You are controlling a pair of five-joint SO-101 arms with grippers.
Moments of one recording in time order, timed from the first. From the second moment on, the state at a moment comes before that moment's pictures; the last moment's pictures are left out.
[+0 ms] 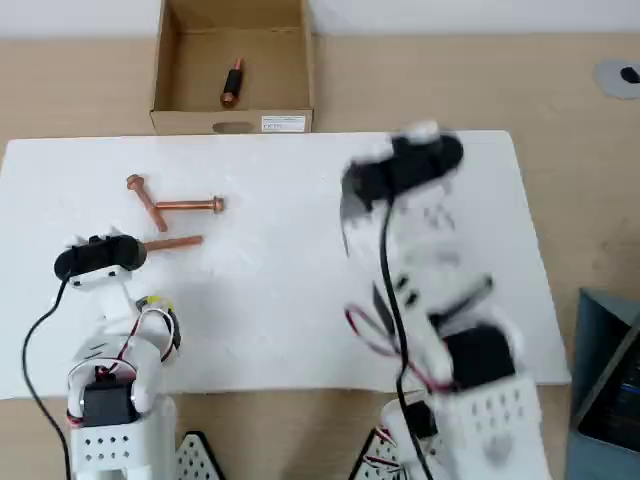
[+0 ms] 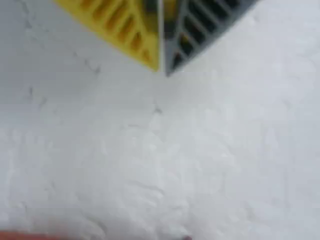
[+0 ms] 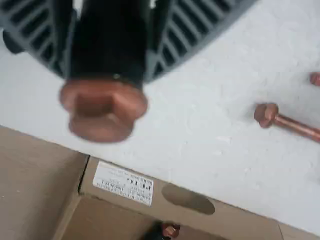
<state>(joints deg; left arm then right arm) -8.8 -104.1 92.7 66.9 0.1 -21.5 -61.5 42.5 52.4 -7.4</state>
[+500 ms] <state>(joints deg) -8.8 -104.1 92.7 66.9 0.0 -21.5 -11.0 0.7 50.2 -1.1</state>
